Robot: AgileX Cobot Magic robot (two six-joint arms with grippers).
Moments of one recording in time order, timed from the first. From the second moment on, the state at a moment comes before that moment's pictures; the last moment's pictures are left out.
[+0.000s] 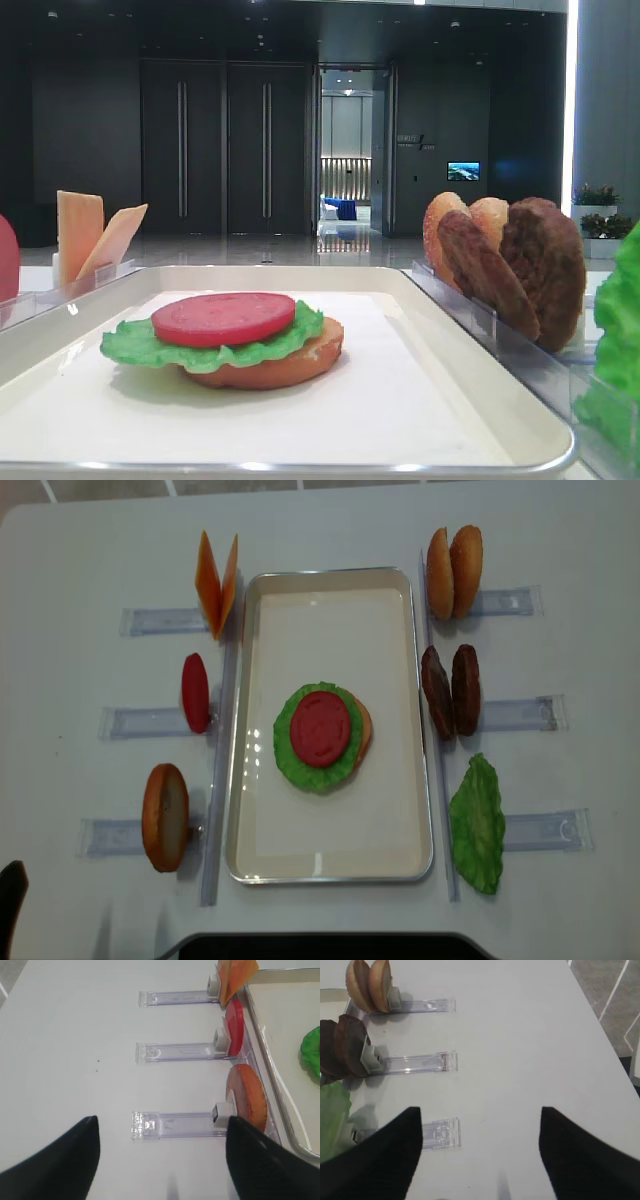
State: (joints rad) left arm 0.02 -0.01 -0.47 0.06 1.11 0.01; right arm -0.03 -0.01 -0.51 0.02 1.13 -0.03
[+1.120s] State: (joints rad) left arm 0.02 -0.01 -0.47 0.06 1.11 0.01; right arm -0.03 1.38 -1.17 0.01 1.16 -0.01
